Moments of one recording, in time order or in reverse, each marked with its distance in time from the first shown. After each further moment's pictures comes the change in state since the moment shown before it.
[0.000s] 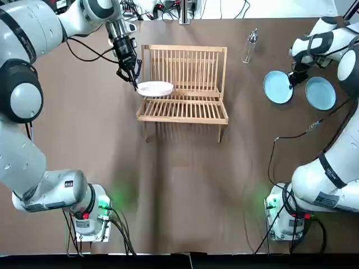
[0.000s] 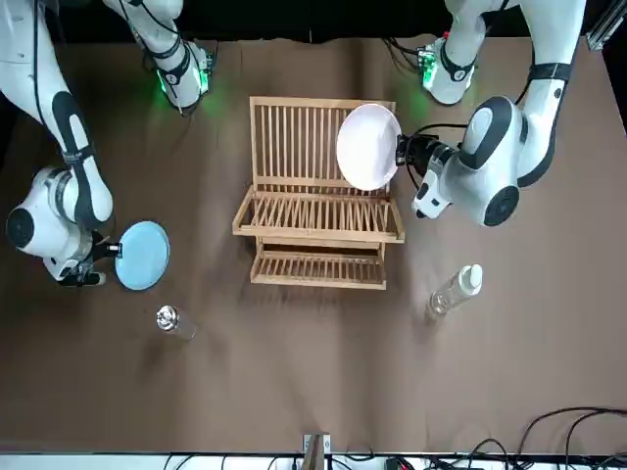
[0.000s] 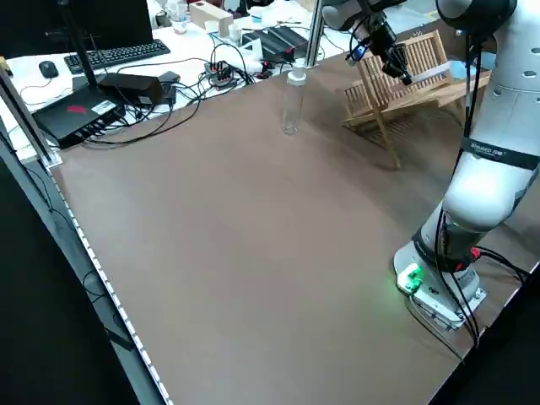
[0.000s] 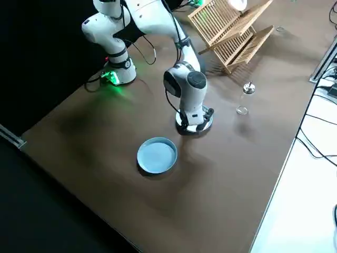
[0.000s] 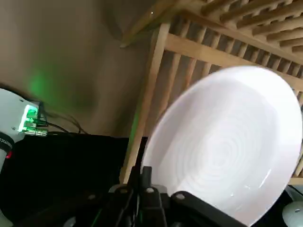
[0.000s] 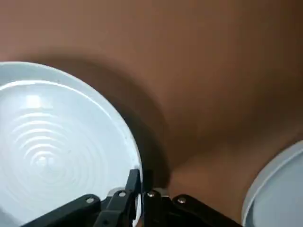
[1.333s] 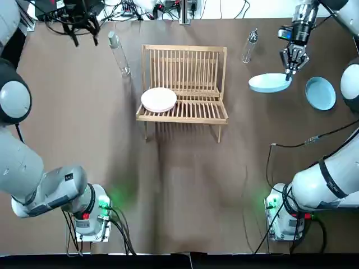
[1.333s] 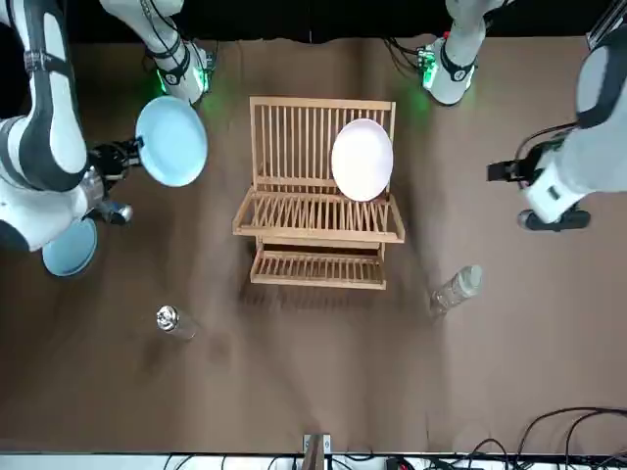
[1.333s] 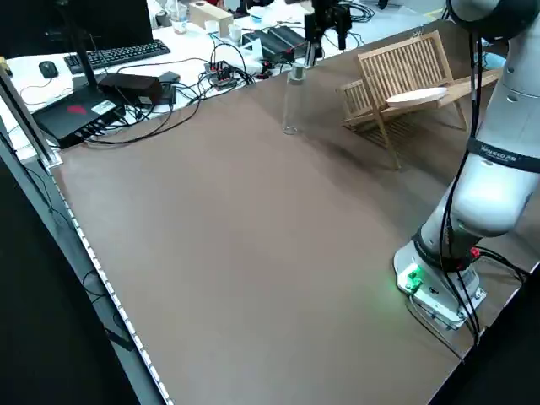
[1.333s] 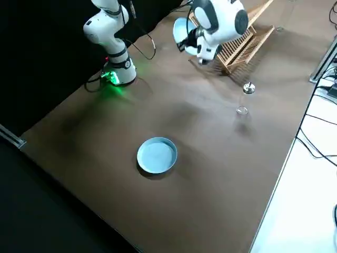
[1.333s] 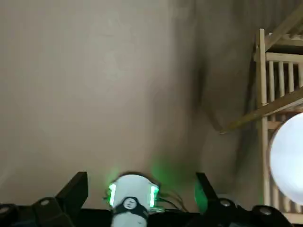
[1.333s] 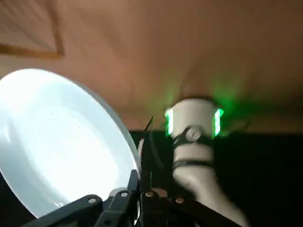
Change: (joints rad) left arm 0.218 -0.083 0.008 0.281 0.513 -0.081 0.465; right arm 0.191 -0.225 0.066 0.317 0.253 -1.307 0.445
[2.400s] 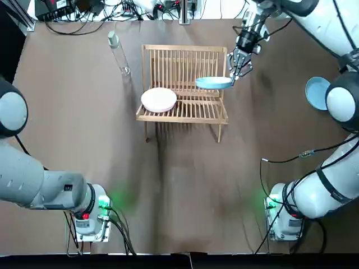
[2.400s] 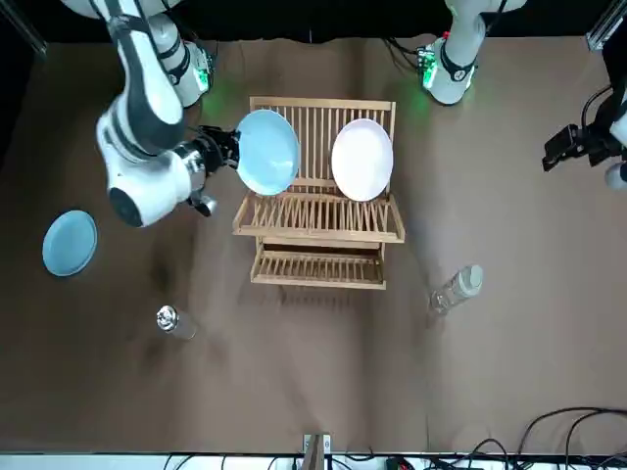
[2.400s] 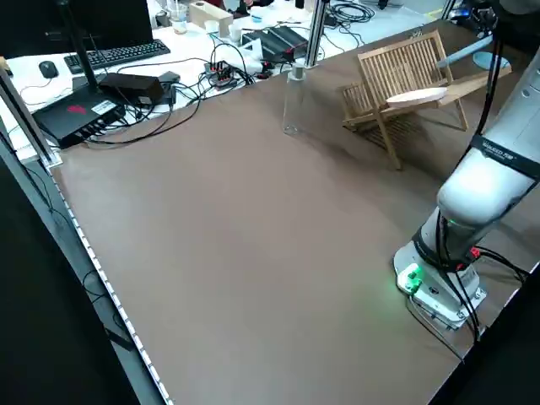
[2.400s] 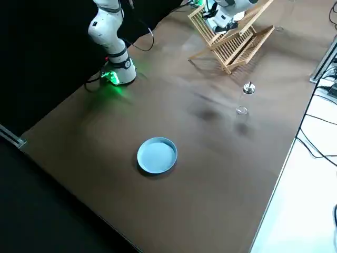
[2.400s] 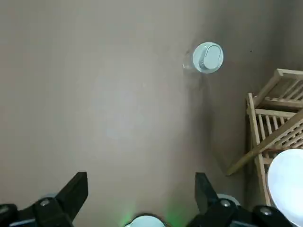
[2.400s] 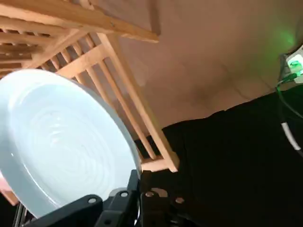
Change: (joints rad) left arm -0.375 -0.147 0.477 0.088 -0.001 0.095 0.068; right arm 0.361 -0.009 0.004 -0.091 0.420 0.329 0.716
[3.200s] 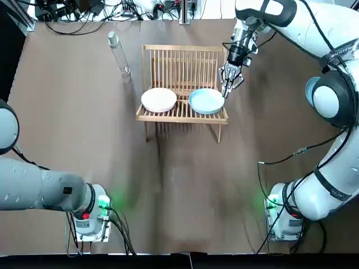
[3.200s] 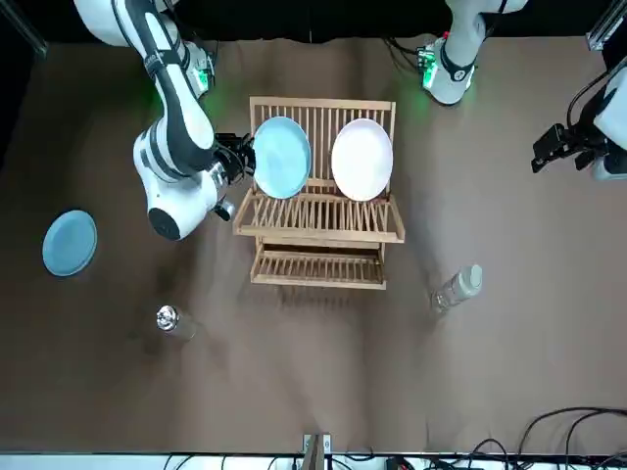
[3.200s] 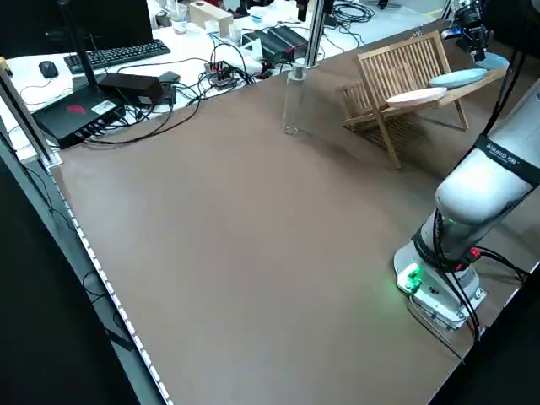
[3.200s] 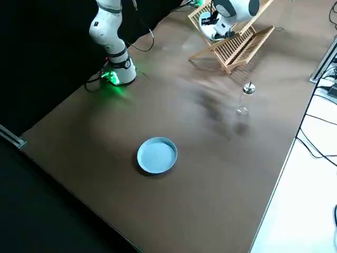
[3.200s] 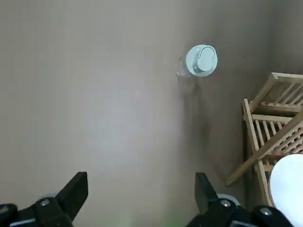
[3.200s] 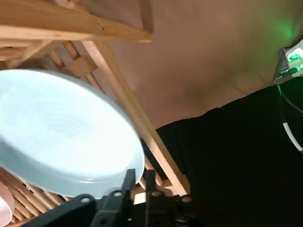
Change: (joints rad) left arm -0.026 -0.101 0.023 -0.198 -0.015 0.157 0.016; right arm 0.047 0.087 -0.001 -0.001 0.000 0.012 0.017
